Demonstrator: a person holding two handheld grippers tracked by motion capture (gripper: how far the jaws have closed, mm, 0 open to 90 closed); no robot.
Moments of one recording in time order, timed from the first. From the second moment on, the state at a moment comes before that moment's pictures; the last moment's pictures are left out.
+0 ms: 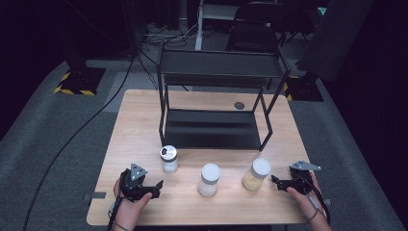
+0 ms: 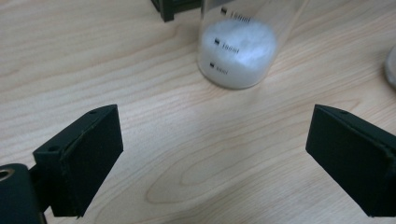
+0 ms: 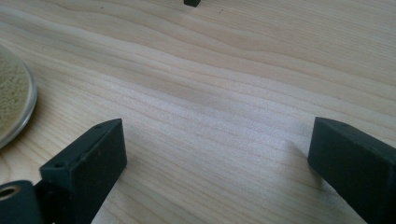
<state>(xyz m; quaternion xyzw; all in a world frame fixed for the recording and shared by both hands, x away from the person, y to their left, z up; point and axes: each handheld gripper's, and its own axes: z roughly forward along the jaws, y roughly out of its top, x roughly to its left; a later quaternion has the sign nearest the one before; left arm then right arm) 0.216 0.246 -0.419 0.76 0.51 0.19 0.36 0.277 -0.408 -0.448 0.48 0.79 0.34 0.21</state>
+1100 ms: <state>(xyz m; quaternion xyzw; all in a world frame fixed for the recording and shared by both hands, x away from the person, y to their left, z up) 0.231 0.223 -0.376 0.75 0.46 0.22 0.41 0.276 -0.406 -0.448 0.48 0.78 0.33 0.21</state>
